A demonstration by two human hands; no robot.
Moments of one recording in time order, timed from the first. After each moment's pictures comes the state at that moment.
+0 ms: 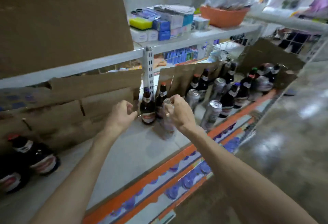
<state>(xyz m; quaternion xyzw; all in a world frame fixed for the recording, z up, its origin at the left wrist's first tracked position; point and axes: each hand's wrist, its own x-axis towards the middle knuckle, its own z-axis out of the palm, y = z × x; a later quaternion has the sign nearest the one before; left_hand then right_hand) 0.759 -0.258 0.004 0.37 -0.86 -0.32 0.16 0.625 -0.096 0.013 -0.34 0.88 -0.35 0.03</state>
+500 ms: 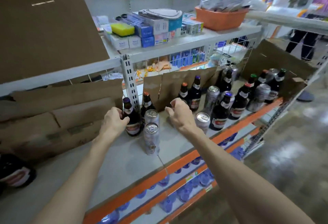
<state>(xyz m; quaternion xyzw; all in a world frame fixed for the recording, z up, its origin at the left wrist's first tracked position) 0.671 -0.236 -0.010 0.48 -0.81 -0.28 0.17 0.505 -0.077 0.000 -0.35 0.87 -0.35 0.06</state>
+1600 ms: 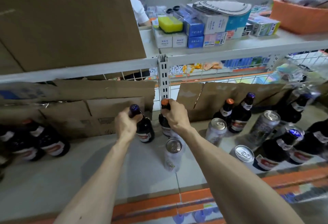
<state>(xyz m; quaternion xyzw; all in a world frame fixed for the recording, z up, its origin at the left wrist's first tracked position) 0.661 -0.275 -0.040 0.59 -0.63 -0.35 0.36 0.493 -0.220 -0.024 -0.50 0.77 -0.34 0.19</state>
